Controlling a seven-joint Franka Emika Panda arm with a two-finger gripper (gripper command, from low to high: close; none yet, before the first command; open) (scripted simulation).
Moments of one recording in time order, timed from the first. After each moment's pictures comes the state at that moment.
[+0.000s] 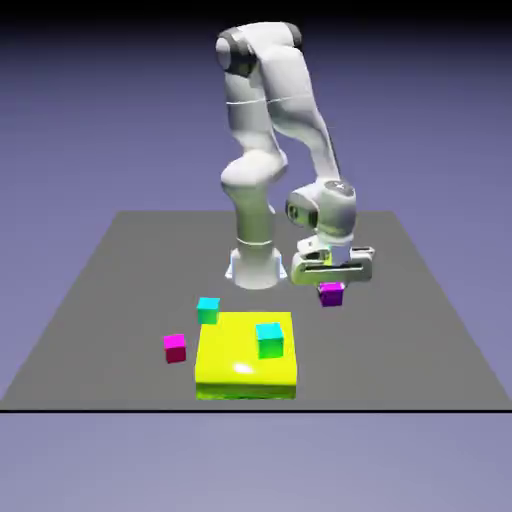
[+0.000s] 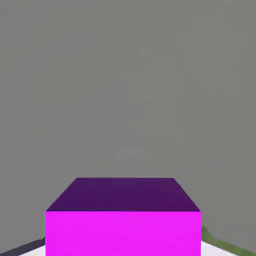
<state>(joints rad) 0.95 -0.13 -0.42 -2.93 -0.17 2.79 1.38</state>
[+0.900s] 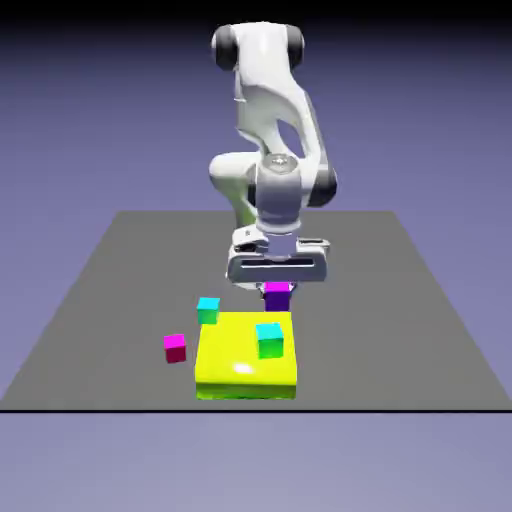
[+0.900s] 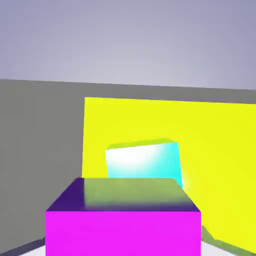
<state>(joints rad) 0.00 -0.11 0.05 -2.47 0.01 2.33 0.79</state>
